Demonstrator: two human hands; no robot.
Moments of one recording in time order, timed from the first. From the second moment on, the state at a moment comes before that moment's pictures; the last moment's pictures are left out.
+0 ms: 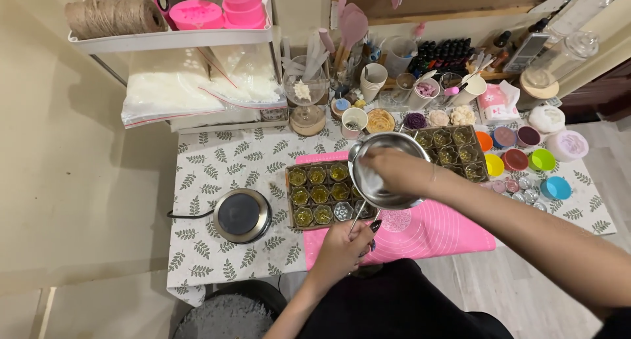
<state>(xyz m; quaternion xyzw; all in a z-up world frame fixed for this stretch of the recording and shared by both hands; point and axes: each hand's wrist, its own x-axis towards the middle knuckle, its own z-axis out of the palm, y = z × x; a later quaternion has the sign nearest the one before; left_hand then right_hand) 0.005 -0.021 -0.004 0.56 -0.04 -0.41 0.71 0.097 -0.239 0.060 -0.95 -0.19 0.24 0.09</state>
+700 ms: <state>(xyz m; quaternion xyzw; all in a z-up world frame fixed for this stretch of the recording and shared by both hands) 0.019 -0.019 -0.018 0.57 -0.03 -0.39 0.72 0.079 -0.220 0.045 -0.73 0.16 0.24 0.62</state>
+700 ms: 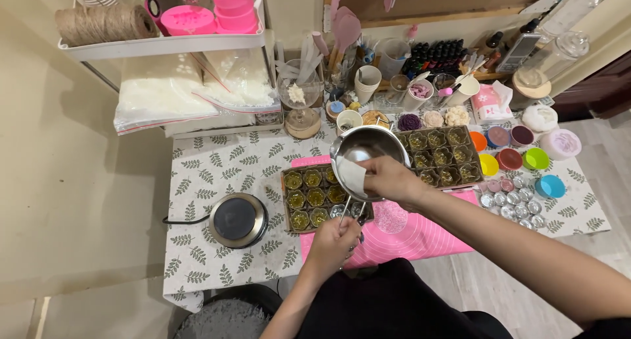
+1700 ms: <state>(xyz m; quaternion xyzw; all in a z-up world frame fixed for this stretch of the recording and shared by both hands) 0.000 -0.025 -0.027 0.60 -0.09 -0.37 0.70 0.096 -0.230 0.075 -0.90 -0.13 0.40 0.12</state>
